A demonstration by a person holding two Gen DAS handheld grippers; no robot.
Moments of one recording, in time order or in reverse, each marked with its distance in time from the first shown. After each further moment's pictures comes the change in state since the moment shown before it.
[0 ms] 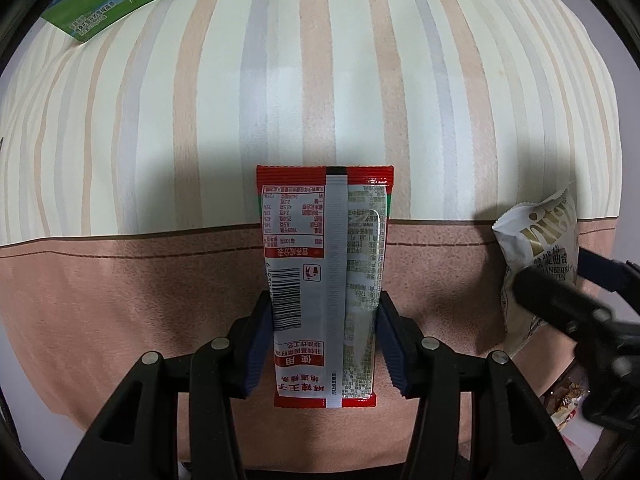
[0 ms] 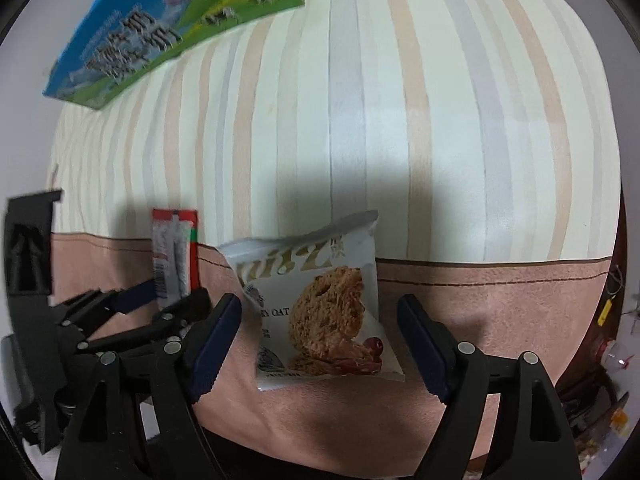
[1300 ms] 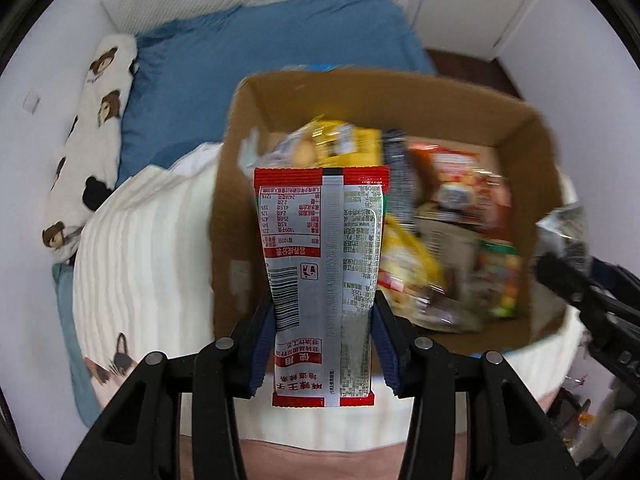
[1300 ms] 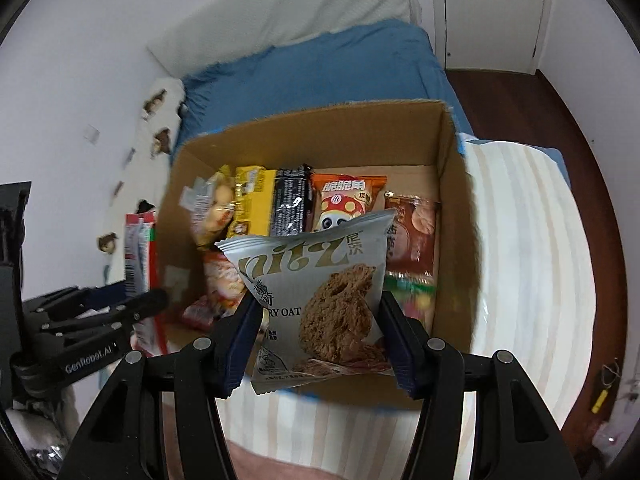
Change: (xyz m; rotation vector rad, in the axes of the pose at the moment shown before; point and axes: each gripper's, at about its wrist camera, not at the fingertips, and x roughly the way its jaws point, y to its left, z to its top) left arm -0.188 0.166 0.232 -0.052 -0.187 0.061; right arm -0.129 0.132 0.270 -0.060 -0.265 0.044
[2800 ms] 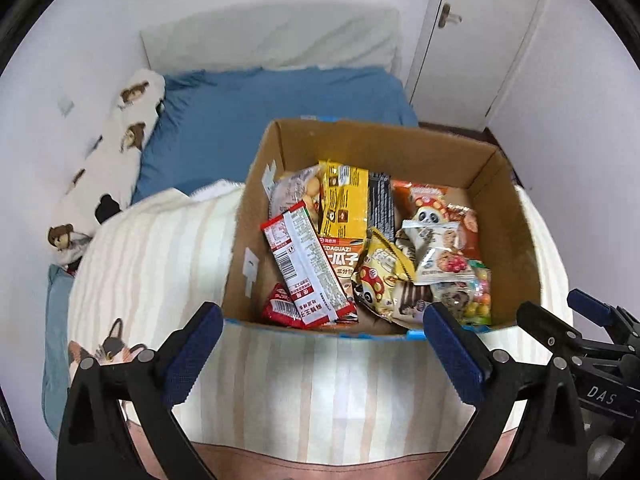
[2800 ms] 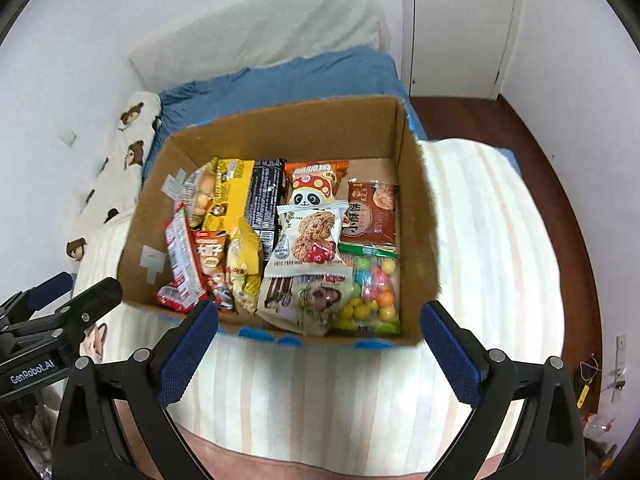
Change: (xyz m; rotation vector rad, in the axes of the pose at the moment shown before) left arm -0.071 -0.002 -0.101 -0.066 -0.348 -0.037; right arm -0.053 0.003 -0.098 -0.011 -0.193 -0.126
